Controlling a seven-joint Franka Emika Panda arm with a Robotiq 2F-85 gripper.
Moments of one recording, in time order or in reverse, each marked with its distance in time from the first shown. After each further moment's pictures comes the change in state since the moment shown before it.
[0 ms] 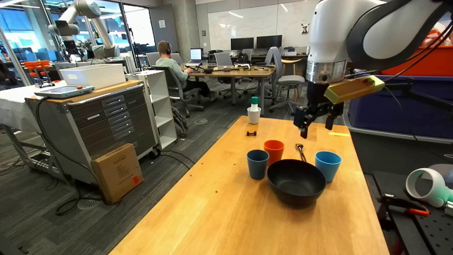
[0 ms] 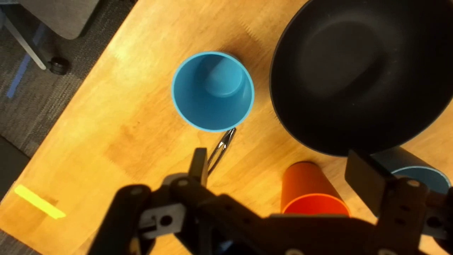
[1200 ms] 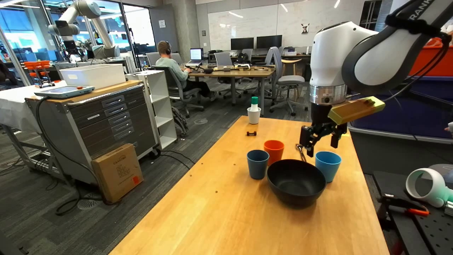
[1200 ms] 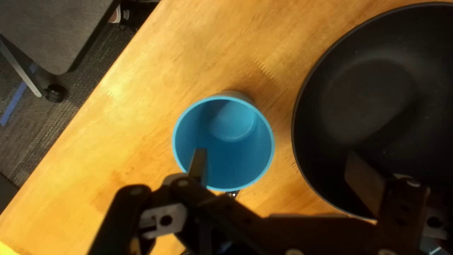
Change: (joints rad) arm 0.005 0.119 -0.035 -0.039 0.071 0.087 -0.082
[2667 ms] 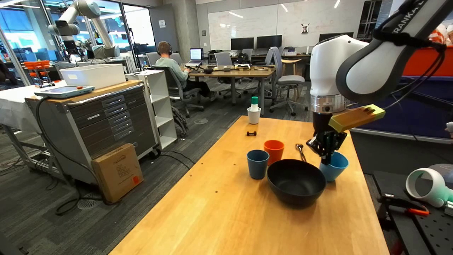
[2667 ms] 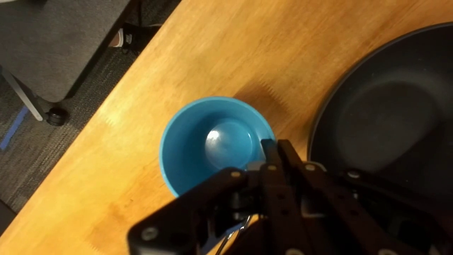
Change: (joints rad) arm 0.016 0.064 -0.028 0.003 0.071 0.002 -0.053
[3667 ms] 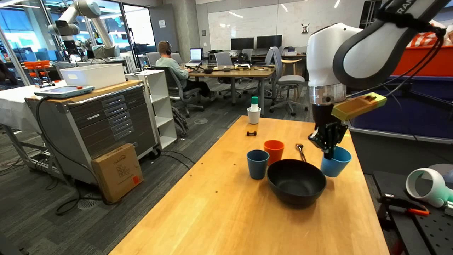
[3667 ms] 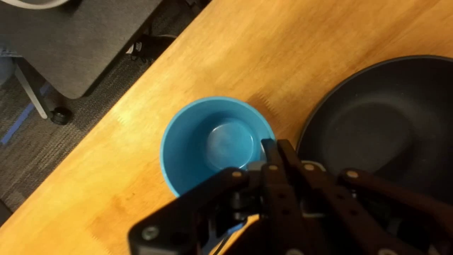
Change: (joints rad) arm 0.019 -0.060 0.000 0.037 0.018 -0.154 -0.071
